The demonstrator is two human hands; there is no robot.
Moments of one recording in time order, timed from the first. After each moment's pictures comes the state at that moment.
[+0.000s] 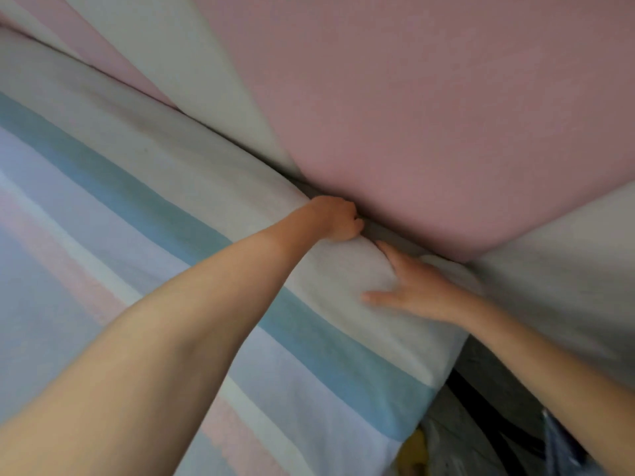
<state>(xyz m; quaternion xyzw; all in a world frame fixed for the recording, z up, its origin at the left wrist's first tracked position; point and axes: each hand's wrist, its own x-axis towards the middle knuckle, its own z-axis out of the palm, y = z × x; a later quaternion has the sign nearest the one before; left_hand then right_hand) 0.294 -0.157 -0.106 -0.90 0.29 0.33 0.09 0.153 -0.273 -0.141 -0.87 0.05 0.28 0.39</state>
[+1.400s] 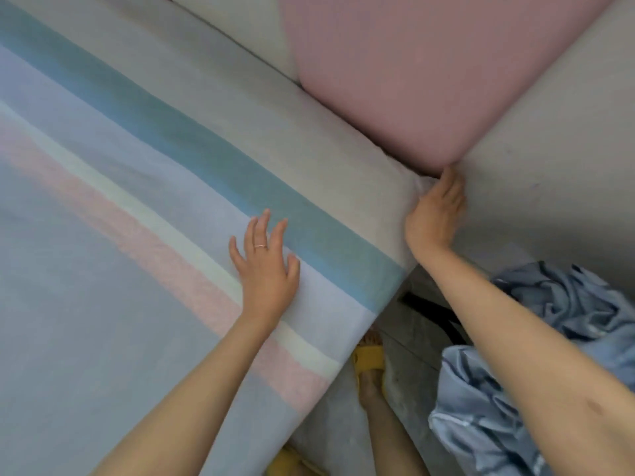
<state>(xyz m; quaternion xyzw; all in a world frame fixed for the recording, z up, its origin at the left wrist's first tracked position) 0.055 0.005 -0.149 -0.99 0.08 0.03 -0.15 0.073 -0.248 -0.175 -0.89 0.37 -0.08 0.25</state>
